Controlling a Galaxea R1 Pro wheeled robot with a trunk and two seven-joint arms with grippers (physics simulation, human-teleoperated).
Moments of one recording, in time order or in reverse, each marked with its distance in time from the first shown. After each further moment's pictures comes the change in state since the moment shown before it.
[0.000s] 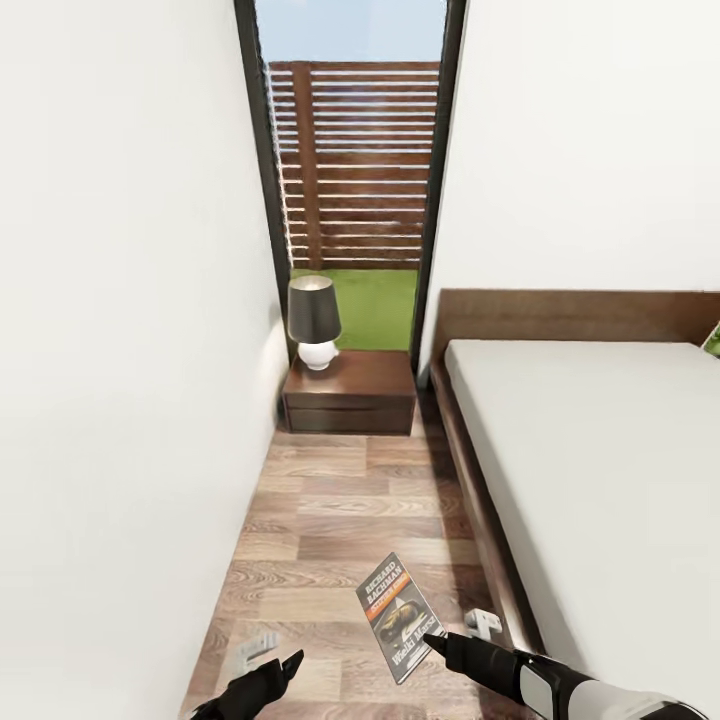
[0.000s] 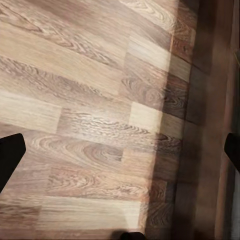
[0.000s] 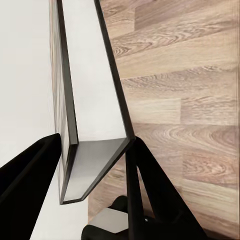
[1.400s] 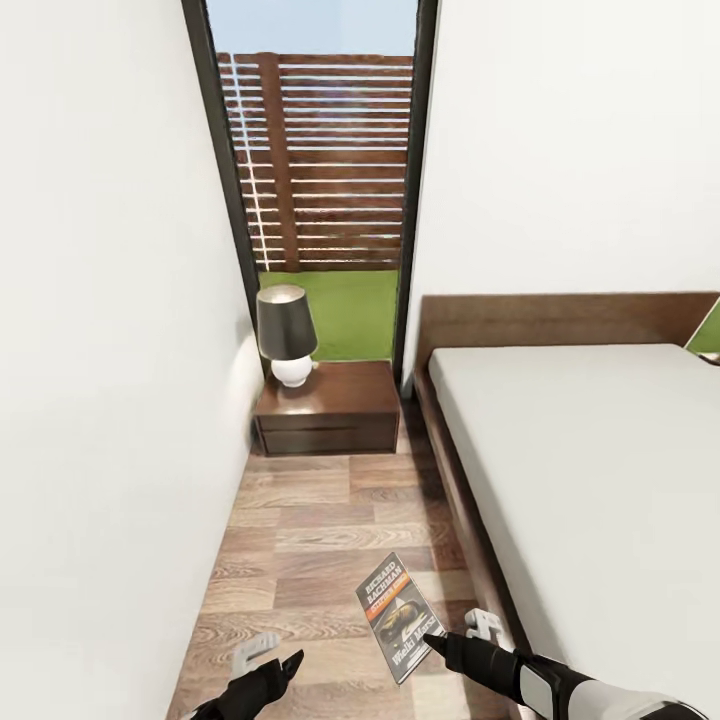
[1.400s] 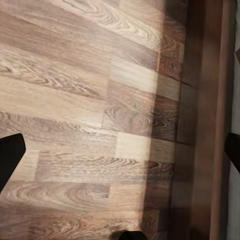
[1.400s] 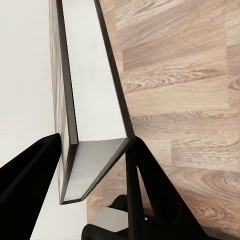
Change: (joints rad) left arm 0.000 0.000 0.000 0.000 0.000 0.000 0.000; right arm 0.000 0.000 -0.001 0.000 -0.001 0.001 0.000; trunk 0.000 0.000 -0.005
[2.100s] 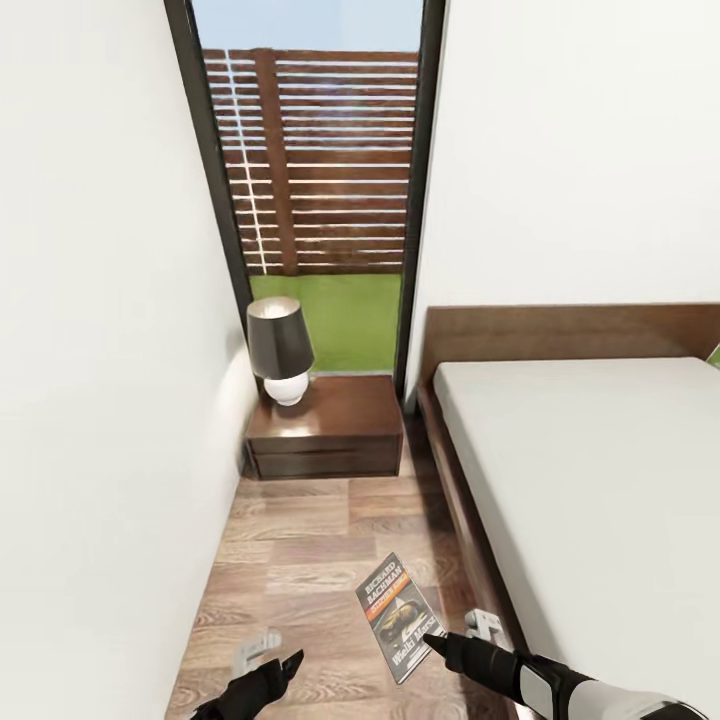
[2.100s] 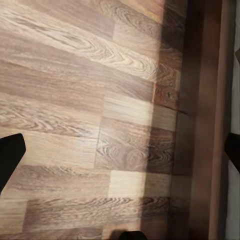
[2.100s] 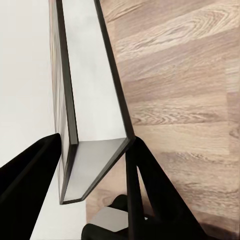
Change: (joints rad) left arm 0.000 0.000 0.000 0.000 0.000 0.000 0.000; right arm 0.000 0.000 0.002 0.000 0.000 0.000 0.001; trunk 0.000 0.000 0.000
